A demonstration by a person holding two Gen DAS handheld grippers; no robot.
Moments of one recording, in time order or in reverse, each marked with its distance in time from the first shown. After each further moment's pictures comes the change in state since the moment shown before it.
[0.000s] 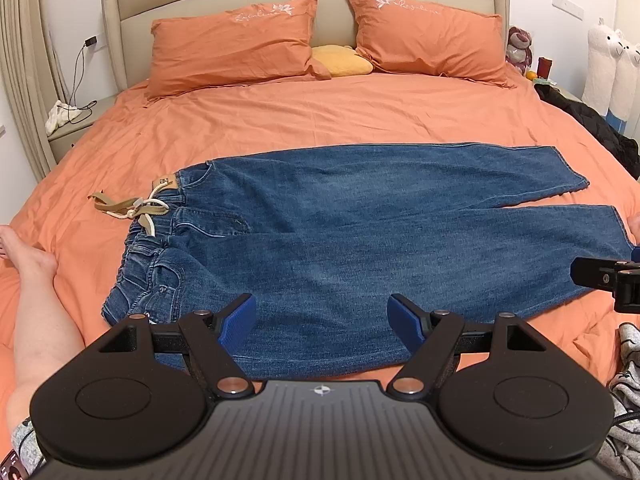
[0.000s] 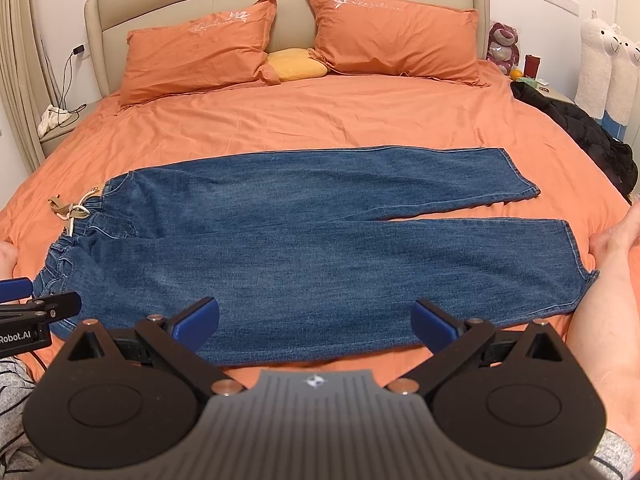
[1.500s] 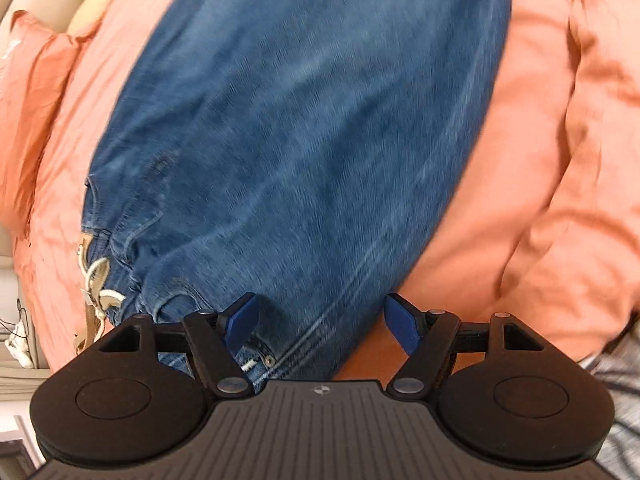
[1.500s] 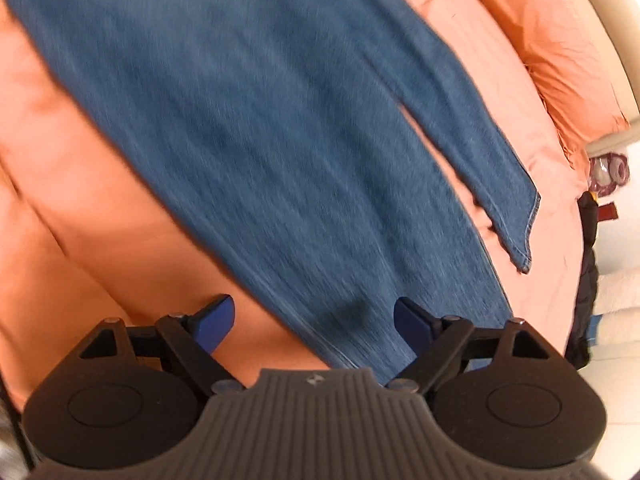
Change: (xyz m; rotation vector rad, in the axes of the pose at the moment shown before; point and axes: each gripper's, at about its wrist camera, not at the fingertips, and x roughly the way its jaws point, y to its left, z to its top) left arm 0.153 0.063 -0.058 1.049 0.420 -0.045; right arm 0.181 -0.152 -0.036 -0.947 0.382 -0.137
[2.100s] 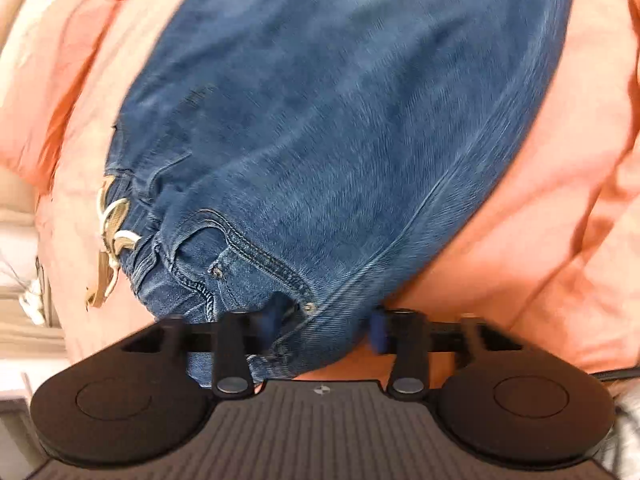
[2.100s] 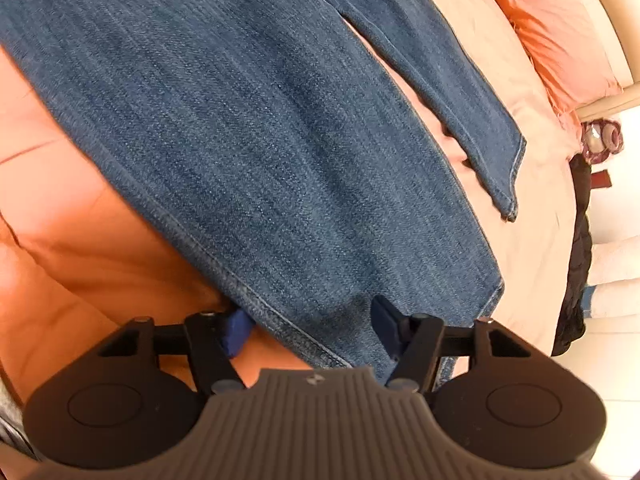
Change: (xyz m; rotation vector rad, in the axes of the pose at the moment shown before) left arm 0.018 0.013 -0.027 -0.136 0.030 0.082; right arm 0.040 -0.047 -0.036 0.042 0.061 -0.029
